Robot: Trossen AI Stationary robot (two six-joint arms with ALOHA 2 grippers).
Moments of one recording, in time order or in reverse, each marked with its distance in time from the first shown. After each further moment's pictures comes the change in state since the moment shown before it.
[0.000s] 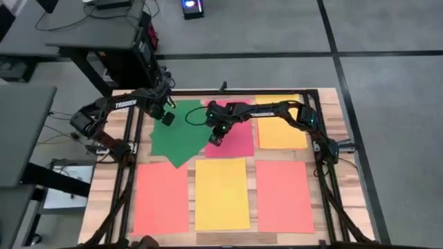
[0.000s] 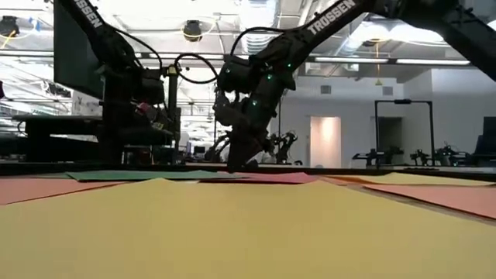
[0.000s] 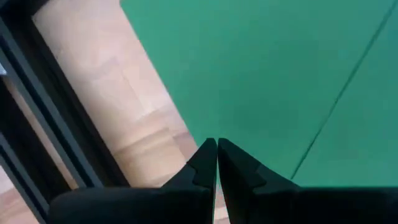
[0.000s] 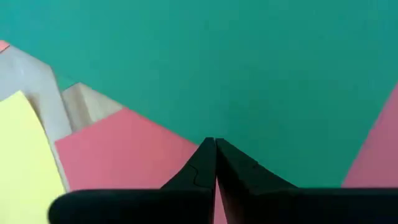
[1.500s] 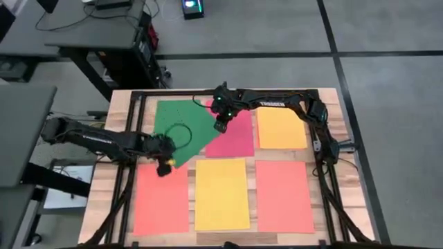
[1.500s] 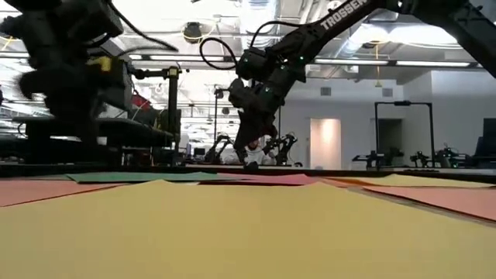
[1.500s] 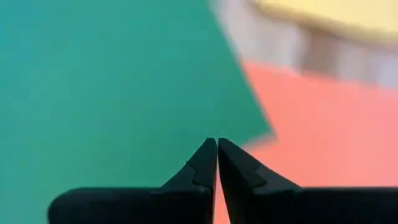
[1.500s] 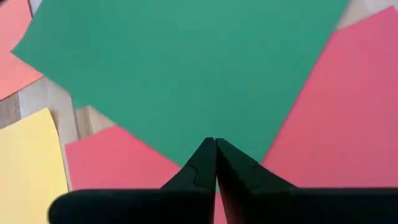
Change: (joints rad) left arm -1.055 -0.514 -0.334 0.095 0.191 -0.221; right arm -0.106 -0.118 -0.047 0.041 -0.066 -0.152
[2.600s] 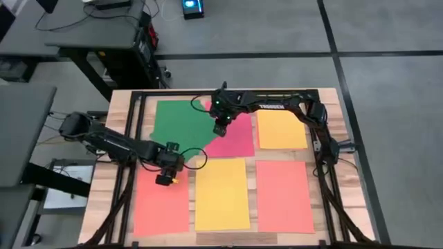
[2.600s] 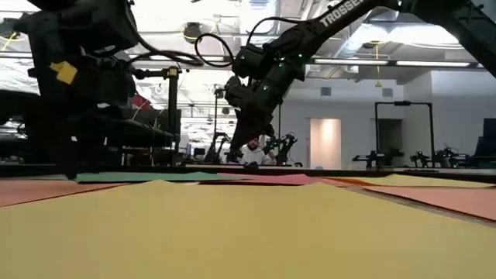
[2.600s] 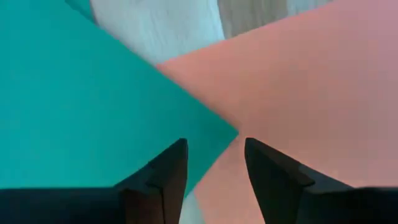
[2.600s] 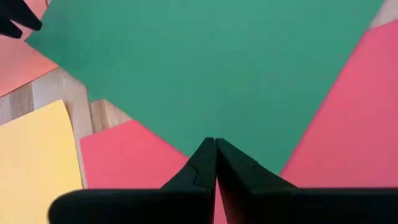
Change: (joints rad) left arm -0.110 0.323 0.127 0.025 -0.109 0.359; right arm 0.035 0.001 0.000 -0.002 0.001 0.002
